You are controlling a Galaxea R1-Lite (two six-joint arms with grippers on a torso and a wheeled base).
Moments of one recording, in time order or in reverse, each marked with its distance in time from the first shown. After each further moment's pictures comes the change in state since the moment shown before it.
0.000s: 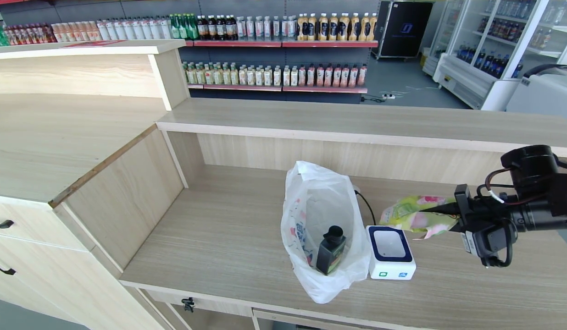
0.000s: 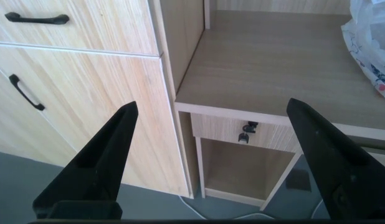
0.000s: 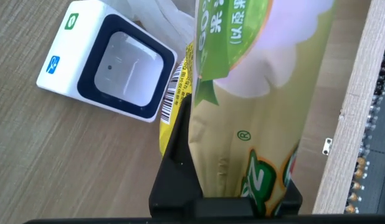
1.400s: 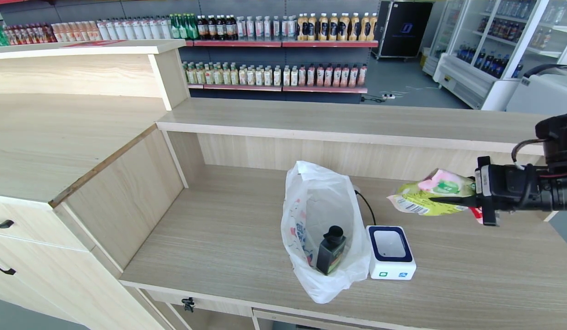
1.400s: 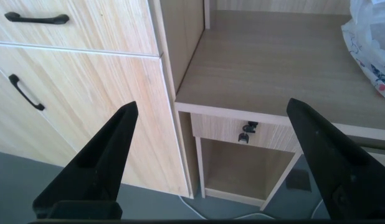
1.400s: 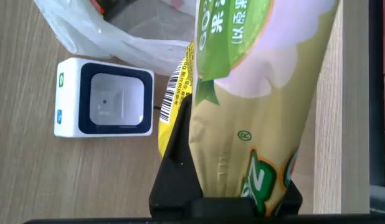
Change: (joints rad) left arm 0.000 0.000 0.000 0.000 0.000 0.000; right arm 0.007 -0.164 -0.056 0.016 -0.020 0.673
